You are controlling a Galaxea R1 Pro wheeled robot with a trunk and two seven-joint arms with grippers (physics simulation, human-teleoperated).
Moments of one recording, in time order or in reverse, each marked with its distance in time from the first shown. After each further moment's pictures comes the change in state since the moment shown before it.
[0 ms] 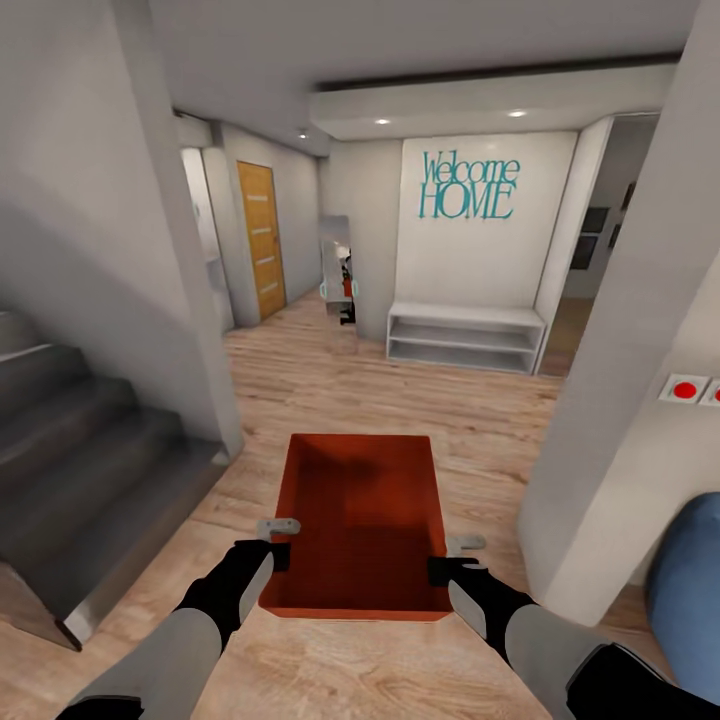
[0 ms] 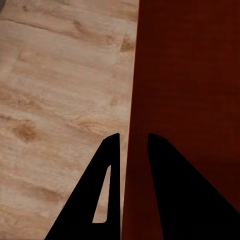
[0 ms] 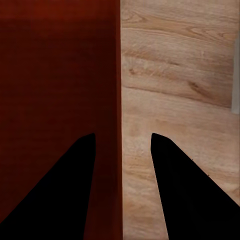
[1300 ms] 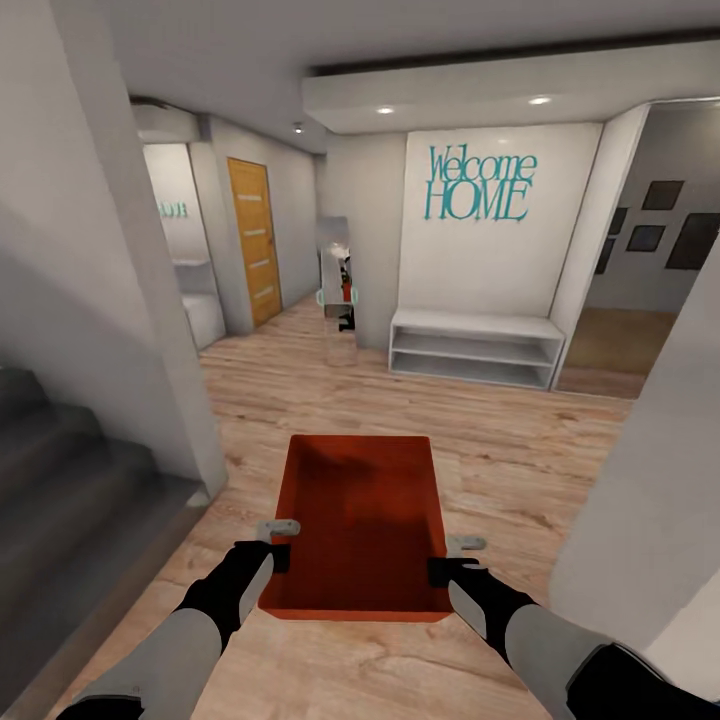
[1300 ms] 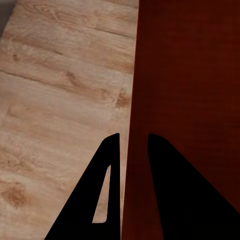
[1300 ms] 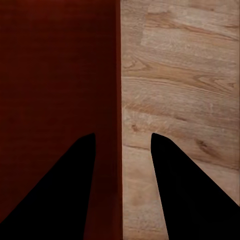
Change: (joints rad) left arm 0.000 0.000 0.001 0.007 0.002 -0.001 -0.001; right arm 0.000 0.000 0.000 0.000 0.003 0.007 0.000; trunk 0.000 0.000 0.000
